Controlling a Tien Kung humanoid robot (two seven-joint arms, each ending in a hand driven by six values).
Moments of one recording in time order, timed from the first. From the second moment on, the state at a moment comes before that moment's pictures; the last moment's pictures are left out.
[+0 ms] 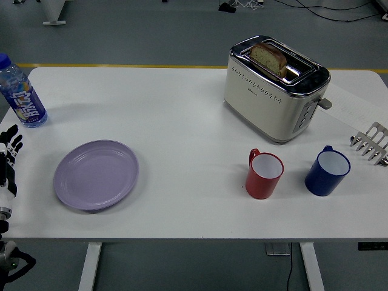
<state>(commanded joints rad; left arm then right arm) -0.09 0.18 -1.50 -1.00 0.98 0.15 -0.51 0.11 0.00 1.43 0.21 -1.08 -0.20 -0.35</state>
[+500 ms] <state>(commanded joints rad) -0.09 0.14 -1.47 -0.99 0.96 0.14 -0.52 0.10 0.00 1.45 0.22 -1.11 -0.20 -0.36</state>
